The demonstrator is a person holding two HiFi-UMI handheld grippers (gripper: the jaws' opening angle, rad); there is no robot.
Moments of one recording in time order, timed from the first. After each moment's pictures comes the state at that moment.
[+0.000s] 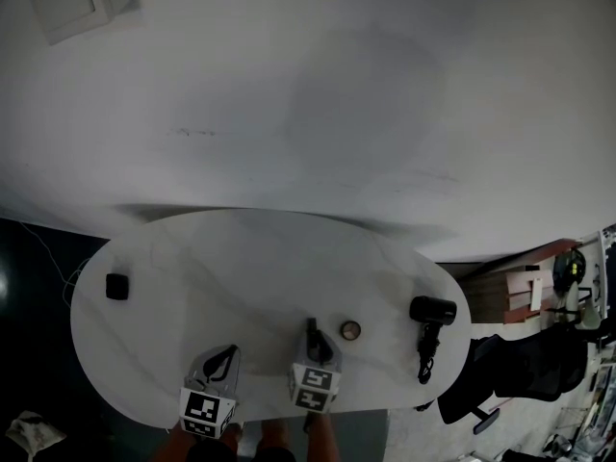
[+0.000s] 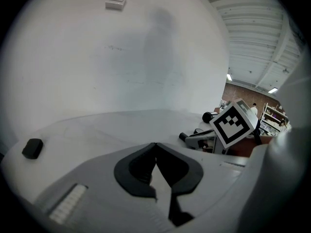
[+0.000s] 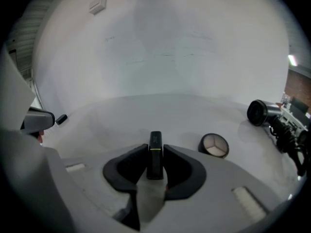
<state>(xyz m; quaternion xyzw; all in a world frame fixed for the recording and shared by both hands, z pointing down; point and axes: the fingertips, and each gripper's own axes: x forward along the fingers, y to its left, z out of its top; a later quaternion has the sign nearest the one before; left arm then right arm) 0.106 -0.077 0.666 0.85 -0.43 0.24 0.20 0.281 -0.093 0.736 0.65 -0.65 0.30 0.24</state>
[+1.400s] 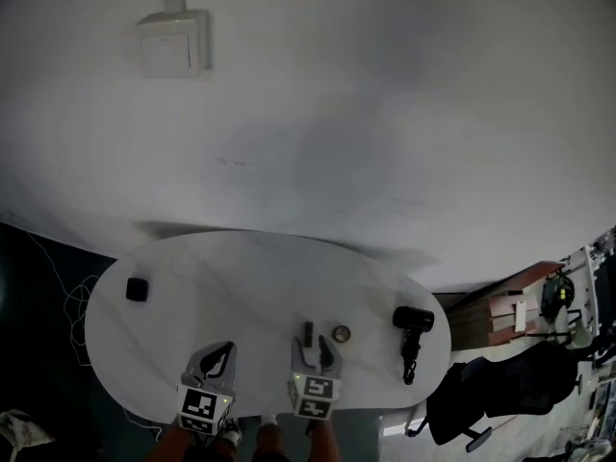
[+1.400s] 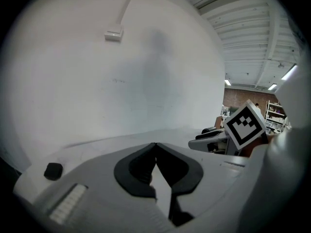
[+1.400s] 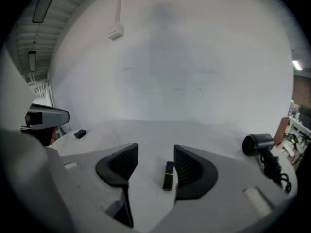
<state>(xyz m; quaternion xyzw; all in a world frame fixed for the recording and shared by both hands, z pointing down) 0.085 -0.070 0.577 0.86 -0.46 0.18 0.13 0.260 -0.081 0.636 0.64 -0.71 0.23 0.20</state>
